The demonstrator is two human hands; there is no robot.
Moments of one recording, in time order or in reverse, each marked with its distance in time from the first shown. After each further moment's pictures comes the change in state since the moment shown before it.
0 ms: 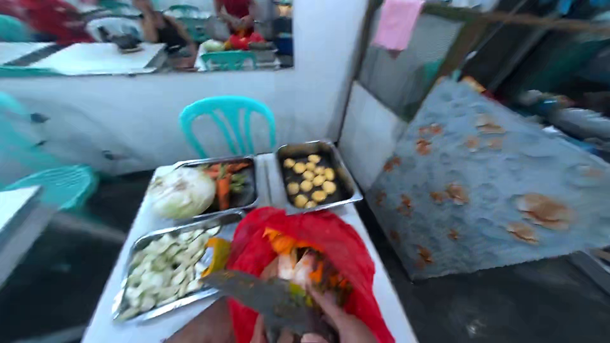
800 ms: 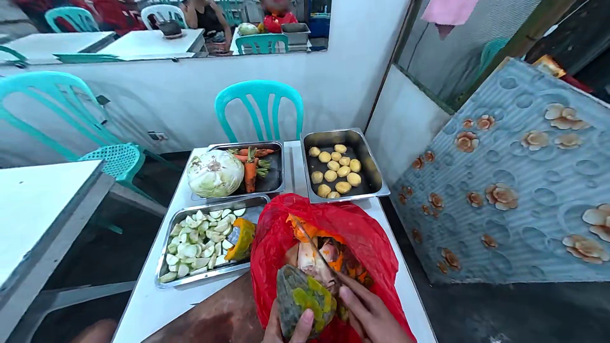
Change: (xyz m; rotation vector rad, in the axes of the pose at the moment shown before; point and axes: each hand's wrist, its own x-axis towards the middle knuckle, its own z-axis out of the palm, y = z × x) left_hand -0.008 0.014 0.008 -0.010 0.117 -0.046; right_hand 0.017 0.026 -0.008 0.418 -0.027 0.189
